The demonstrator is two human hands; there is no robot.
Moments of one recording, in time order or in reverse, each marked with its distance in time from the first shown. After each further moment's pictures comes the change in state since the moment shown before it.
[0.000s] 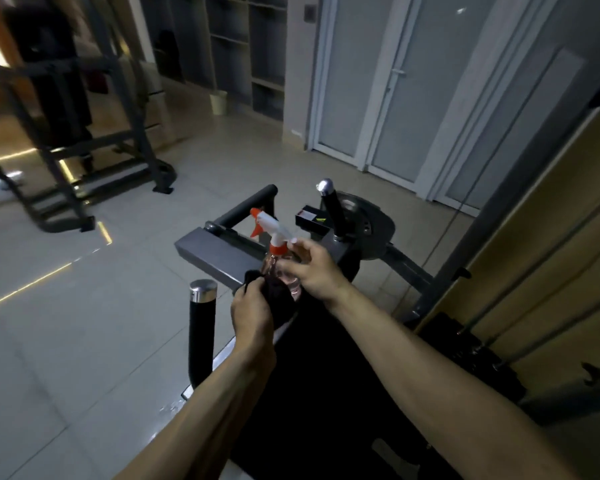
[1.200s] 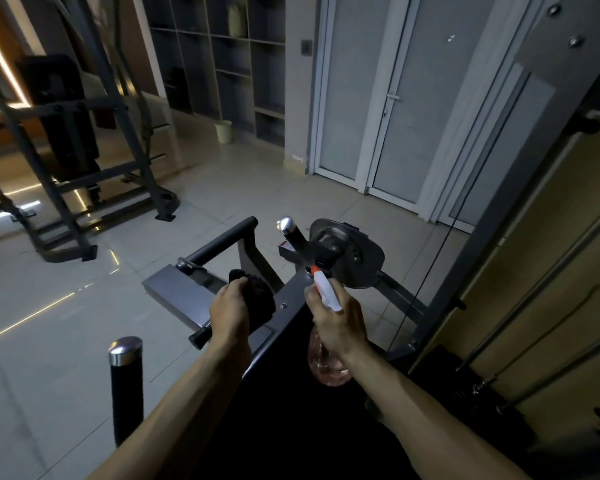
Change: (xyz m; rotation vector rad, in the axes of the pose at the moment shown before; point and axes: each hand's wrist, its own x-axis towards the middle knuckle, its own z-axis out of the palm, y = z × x) left_hand 0.026 0.016 0.084 0.023 0.018 0.068; right_hand -0.022 0.021 -0.103 -0.300 0.285 -0.128
